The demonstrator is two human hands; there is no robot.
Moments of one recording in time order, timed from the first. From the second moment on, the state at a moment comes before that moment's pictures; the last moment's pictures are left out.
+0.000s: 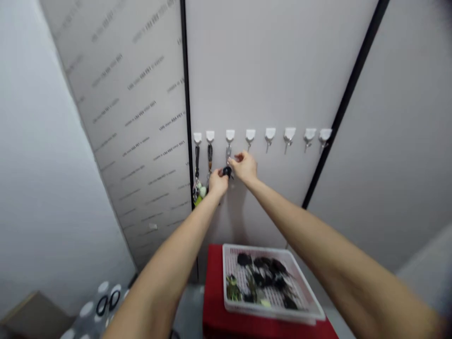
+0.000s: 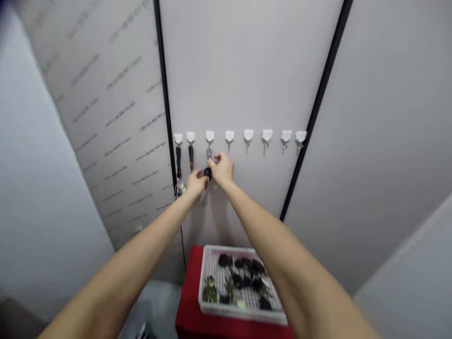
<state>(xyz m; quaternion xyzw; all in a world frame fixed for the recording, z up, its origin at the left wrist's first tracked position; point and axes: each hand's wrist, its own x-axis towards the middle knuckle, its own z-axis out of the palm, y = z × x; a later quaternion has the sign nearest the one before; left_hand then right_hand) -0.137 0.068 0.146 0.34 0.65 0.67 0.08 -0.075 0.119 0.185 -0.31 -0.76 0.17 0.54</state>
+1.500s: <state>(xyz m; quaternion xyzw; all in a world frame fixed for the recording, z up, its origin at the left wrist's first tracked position) -0.032 -0.003 -0.026 0.31 0.51 0.59 0.55 0.072 0.075 -0.006 -0.30 -0.54 0.72 0.33</state>
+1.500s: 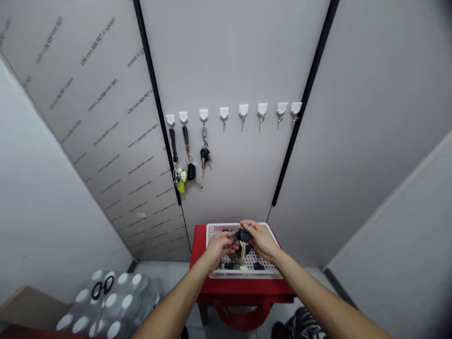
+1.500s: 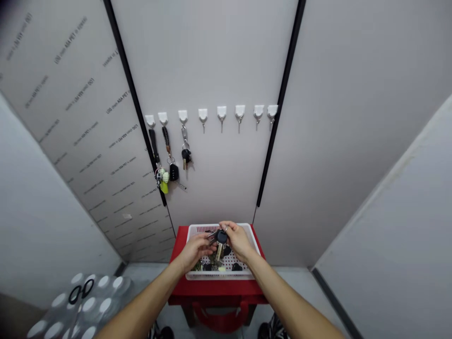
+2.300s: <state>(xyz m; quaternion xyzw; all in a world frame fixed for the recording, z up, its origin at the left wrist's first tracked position) -0.069 0.029 0.102 0.51 0.57 0.61 0.19 0.024 0.093 0.091 -0.22 -0.77 0.46 0.39</state>
